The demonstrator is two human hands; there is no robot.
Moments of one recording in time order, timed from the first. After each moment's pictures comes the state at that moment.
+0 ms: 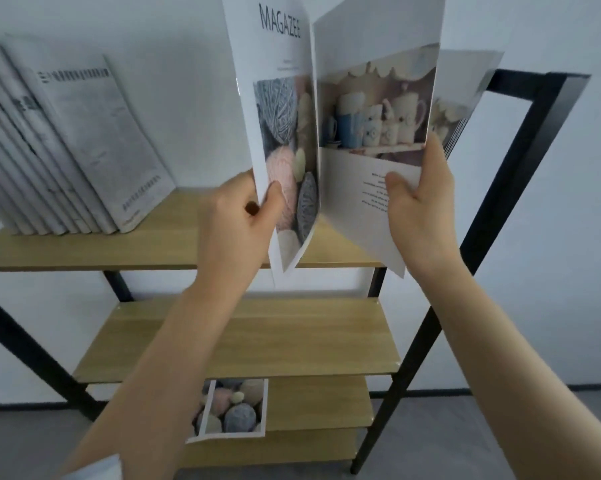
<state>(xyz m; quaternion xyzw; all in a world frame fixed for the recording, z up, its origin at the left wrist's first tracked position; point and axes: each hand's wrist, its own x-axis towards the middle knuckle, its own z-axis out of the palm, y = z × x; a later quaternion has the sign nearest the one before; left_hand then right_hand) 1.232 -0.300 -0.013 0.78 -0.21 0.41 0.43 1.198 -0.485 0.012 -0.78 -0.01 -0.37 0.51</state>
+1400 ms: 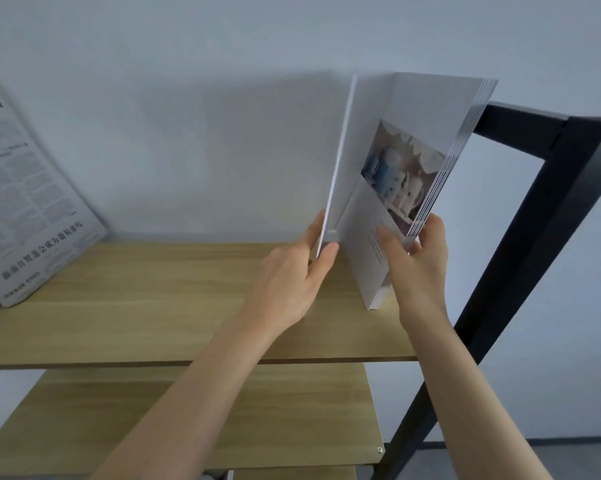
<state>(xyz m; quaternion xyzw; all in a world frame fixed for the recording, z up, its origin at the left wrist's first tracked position) 1.352 -0.453 -0.049 0.89 -0.26 0.19 0.33 1.319 -0.605 -0.042 -0.71 0.11 -0.33 0.62</state>
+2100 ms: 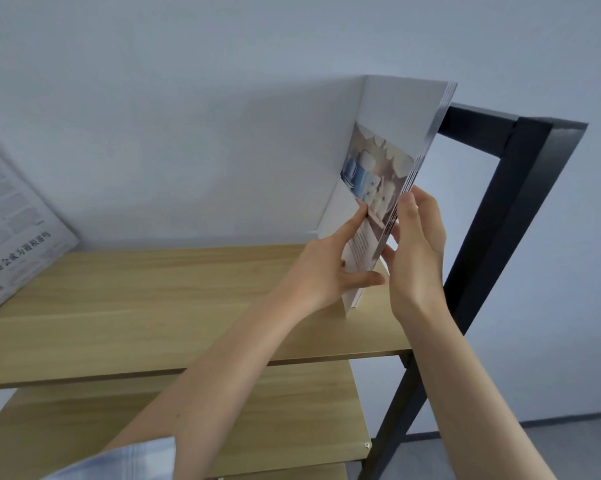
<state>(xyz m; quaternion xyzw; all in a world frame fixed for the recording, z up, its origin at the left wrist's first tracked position) 1.368 -0.509 -0.049 0.82 -0.35 -0.03 0.46 1.297 -0.603 -0.010 -0.65 0.08 -0.34 0.68</state>
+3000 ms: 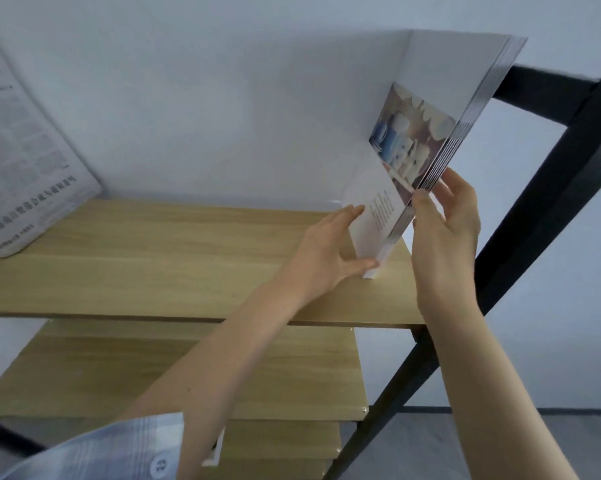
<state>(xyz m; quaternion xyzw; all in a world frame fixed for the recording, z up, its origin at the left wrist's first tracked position) 1.354 -0.484 -0.074 0.86 -0.29 0.04 0.43 1.283 -0.597 -0.012 -0.70 0.14 -0.33 0.62</state>
